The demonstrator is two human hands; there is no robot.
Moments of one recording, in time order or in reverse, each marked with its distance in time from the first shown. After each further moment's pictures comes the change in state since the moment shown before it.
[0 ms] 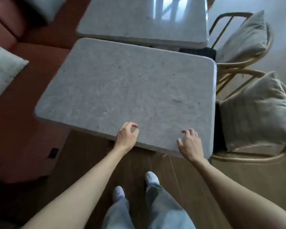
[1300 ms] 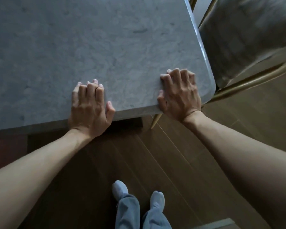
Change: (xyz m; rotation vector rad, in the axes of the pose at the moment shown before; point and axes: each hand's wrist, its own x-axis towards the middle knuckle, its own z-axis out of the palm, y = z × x) left_hand 0.060 -0.090 0.081 0.919 0.260 0.865; right_hand 0.007 0.034 0.084 -0.327 0.485 -0.214
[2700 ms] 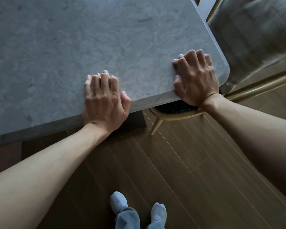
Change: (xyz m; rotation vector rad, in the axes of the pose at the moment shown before) left_hand 0.047 0.040 0.003 -0.052 0.007 -0.093; right_hand 0.046 0.054 0.010 -0.059 0.048 -0.053
